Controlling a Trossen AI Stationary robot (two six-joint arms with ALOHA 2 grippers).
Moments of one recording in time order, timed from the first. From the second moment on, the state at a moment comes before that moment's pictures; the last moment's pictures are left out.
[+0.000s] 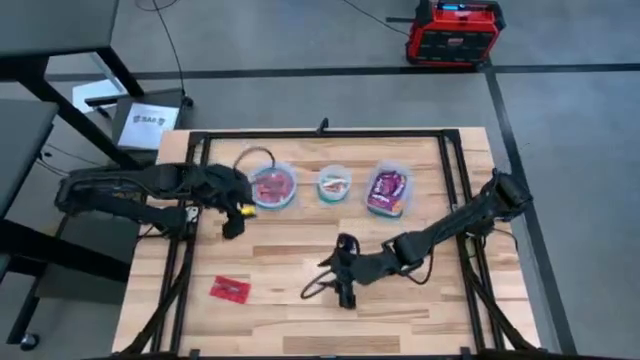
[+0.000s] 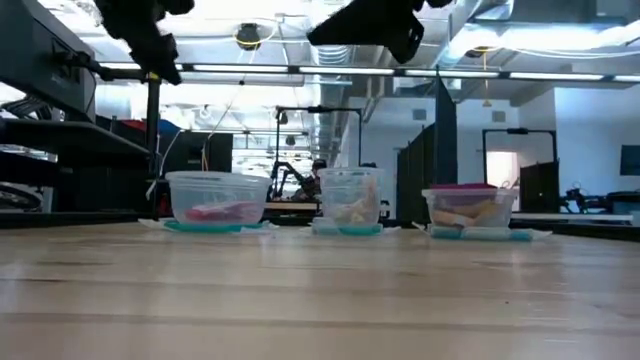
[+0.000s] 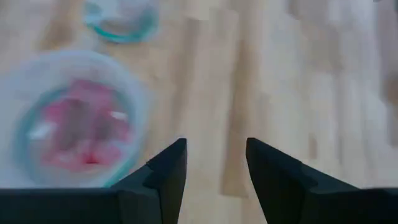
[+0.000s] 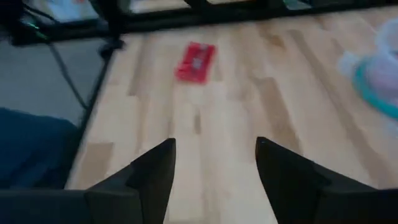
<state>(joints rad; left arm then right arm) -0.04 0.95 0.93 -0.77 -0.02 -0.17 0.44 1.72 1.11 0.13 0.34 0.33</state>
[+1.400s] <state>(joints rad) -0.65 1.62 0.93 -0.78 0.15 -0.58 0.44 1.72 0.99 0.34 0.34 0.31</state>
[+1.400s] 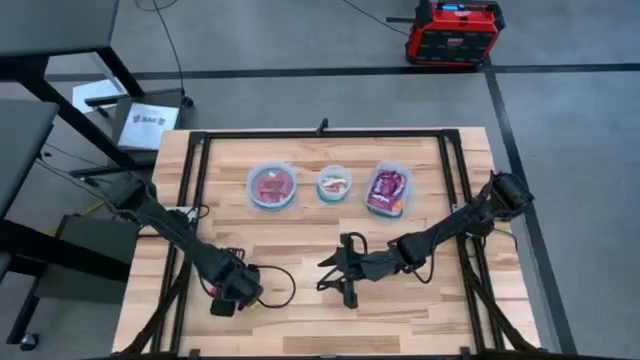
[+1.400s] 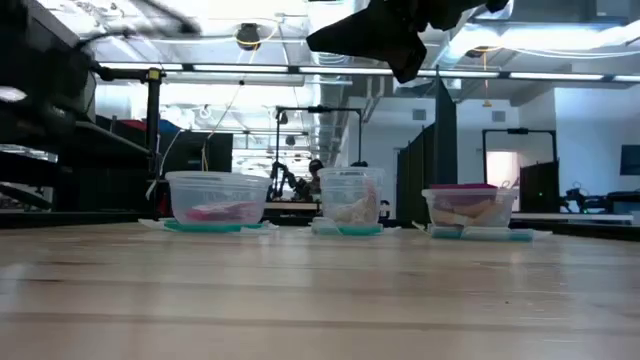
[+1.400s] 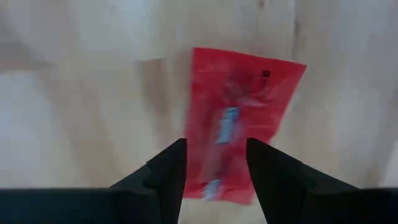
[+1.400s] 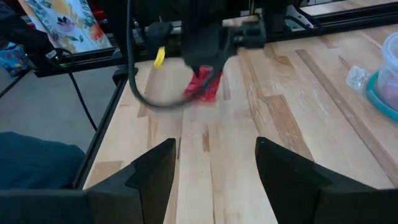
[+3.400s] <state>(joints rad) 0.49 1.44 1.15 -0.76 -0.32 0.26 0.43 1.72 0.99 0.21 0.34 0.31</state>
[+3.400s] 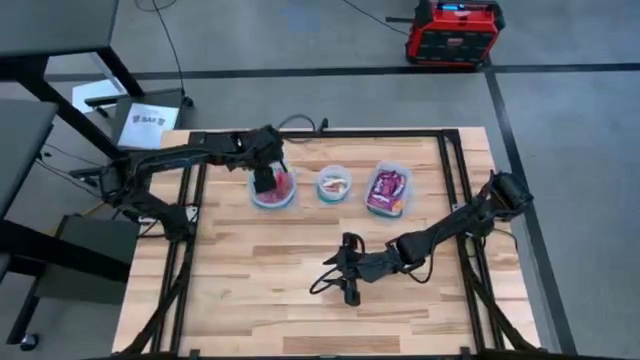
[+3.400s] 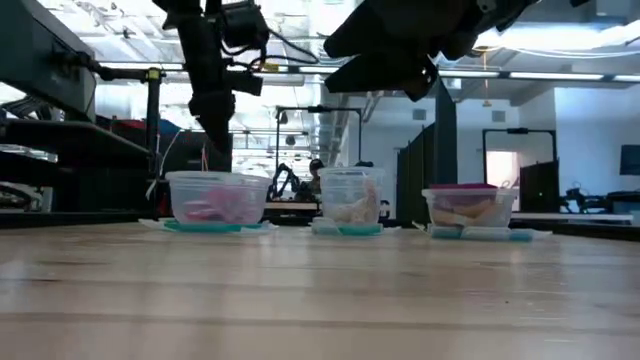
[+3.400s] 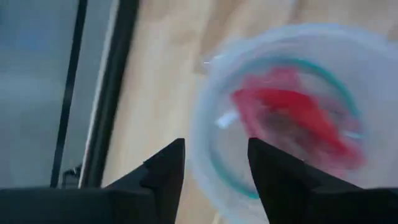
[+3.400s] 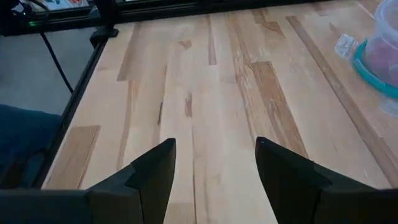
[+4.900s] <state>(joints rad) 0.72 1.44 0.85 -0.53 0.03 0.33 0.43 1.72 0.99 0.19 0.34 0.33</state>
